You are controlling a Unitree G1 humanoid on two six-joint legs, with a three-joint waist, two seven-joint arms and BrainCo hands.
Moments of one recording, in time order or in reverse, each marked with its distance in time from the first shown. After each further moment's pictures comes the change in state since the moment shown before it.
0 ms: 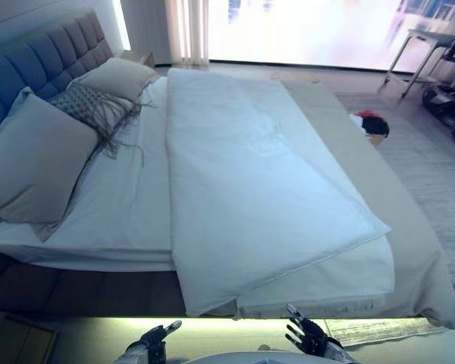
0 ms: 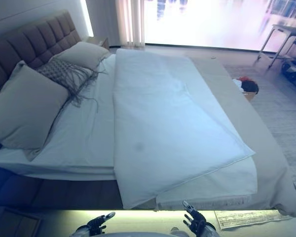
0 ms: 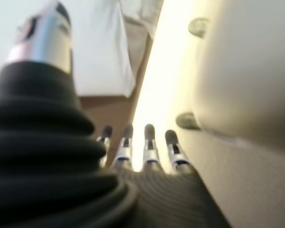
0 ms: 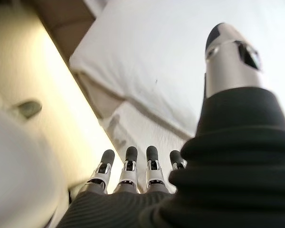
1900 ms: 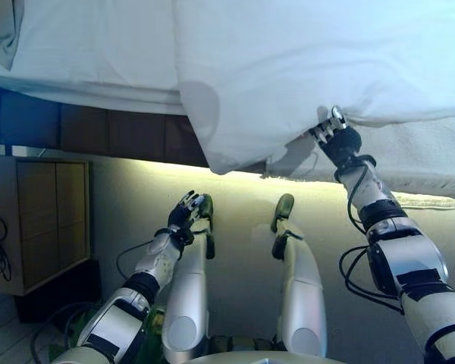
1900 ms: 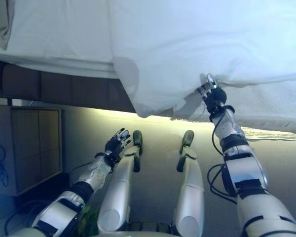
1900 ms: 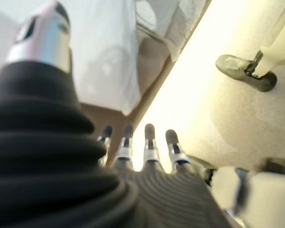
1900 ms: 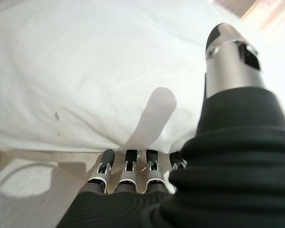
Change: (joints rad) left arm -0.362 0.041 -0.172 -0.465 -0.494 -0.181 -0.023; right arm -0.899 -0.328 -0.021 -0.167 0.285 -0.005 -0.010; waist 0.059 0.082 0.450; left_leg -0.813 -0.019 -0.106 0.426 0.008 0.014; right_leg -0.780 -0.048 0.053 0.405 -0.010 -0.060
